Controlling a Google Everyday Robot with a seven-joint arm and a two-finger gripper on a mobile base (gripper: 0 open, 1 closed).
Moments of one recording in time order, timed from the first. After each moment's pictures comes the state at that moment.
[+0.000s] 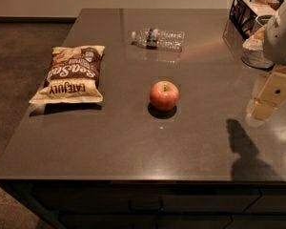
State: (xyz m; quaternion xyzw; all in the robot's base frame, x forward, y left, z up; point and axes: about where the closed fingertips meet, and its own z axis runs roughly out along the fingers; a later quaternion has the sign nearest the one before) arm 0.438 -0.217 0.977 -0.60 0.78 -0.04 0.16
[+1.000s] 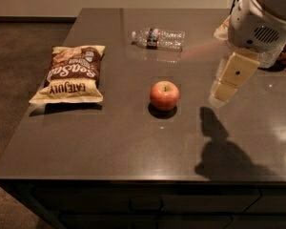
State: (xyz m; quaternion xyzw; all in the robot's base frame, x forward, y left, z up) arm 0.476 -0.164 0.982 -0.60 0.77 0.01 0.19
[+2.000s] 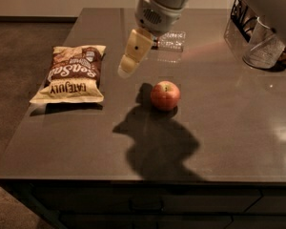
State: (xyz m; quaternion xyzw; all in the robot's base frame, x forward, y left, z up) arm 0.569 -0.015 0.969 -0.53 0.82 0.07 0.21
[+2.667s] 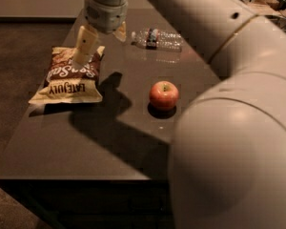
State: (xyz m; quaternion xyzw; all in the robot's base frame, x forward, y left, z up) arm 0.628 0.092 0.936 -0.46 0.87 0.09 0.12
